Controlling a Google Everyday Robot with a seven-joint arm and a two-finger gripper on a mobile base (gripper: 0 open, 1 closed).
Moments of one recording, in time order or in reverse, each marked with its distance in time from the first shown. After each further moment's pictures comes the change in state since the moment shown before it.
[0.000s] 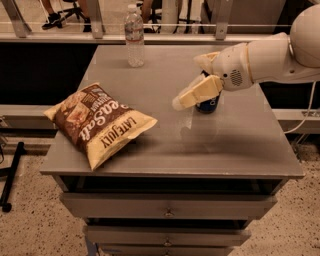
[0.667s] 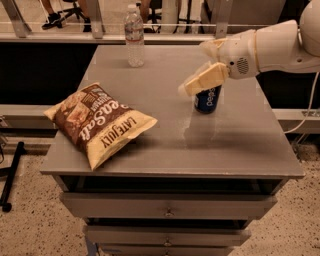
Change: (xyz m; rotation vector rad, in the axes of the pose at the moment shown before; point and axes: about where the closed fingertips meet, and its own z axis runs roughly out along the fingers) arm -0.017 -0.024 -0.016 0.049 -0.031 -0.045
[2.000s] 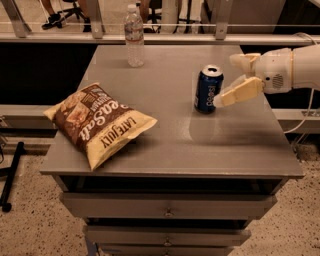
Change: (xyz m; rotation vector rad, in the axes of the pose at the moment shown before) arm 0.063 -0.032 -0.053 0.026 -0.039 0.039
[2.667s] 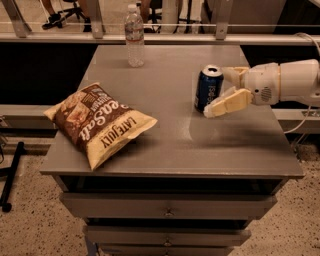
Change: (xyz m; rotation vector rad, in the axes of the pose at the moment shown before) arm 0.015 0.022 0.024 -0.060 -0.039 0.061
